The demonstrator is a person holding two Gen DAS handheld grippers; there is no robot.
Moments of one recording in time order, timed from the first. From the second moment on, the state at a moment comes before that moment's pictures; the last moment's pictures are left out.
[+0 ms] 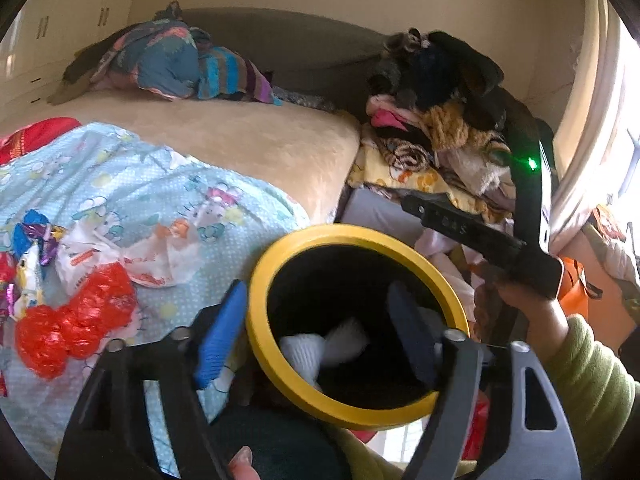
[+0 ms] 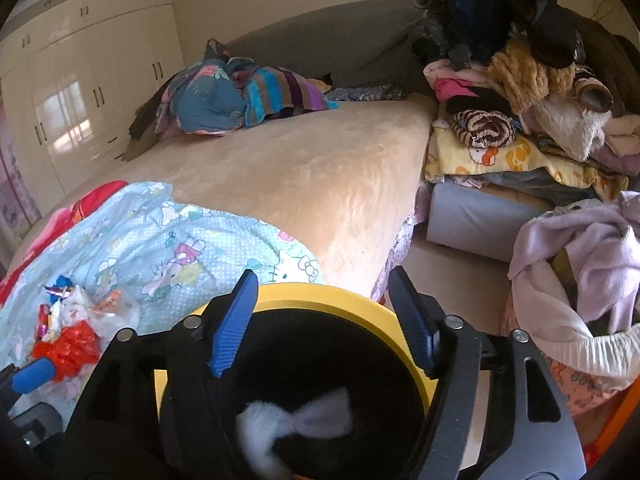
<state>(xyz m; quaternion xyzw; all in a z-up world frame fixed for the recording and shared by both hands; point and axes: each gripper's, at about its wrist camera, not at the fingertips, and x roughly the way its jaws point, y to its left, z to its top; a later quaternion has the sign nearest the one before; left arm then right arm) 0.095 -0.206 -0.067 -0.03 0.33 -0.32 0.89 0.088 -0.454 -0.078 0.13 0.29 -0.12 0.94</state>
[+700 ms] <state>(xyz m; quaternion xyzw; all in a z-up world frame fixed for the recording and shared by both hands) 0.101 -0.127 -0.030 -0.07 0.27 -0.21 0.94 0.076 -0.383 -0.035 0.13 0.22 -0.01 0.97</state>
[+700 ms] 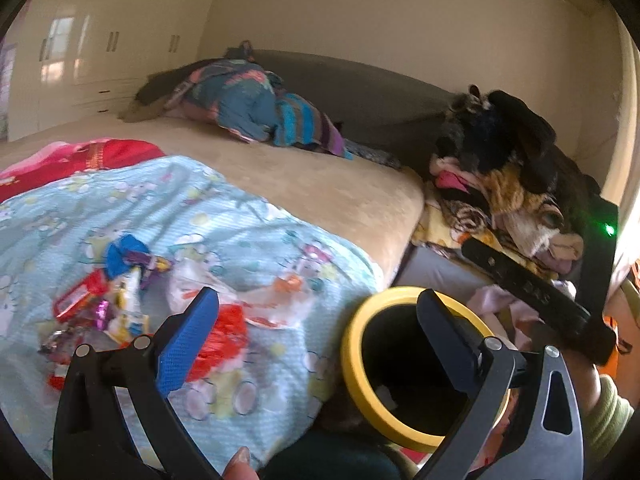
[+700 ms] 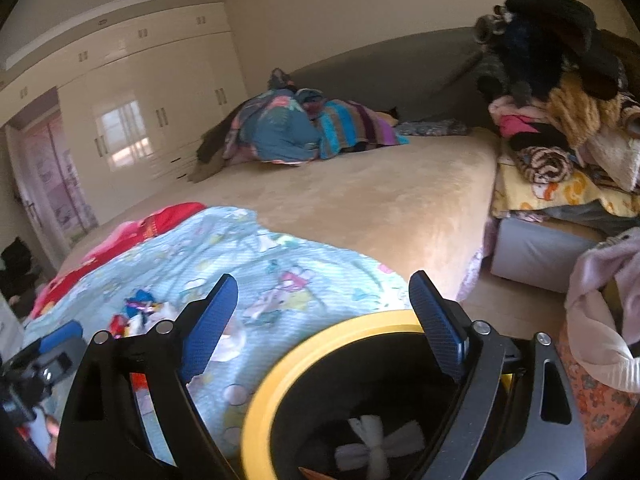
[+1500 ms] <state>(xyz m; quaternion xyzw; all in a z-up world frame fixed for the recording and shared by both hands) 0.108 -0.040 -0.013 -0.14 0.23 -0.11 0.95 0.073 -0.308 -0.031 0.10 0.23 0.07 0.97</state>
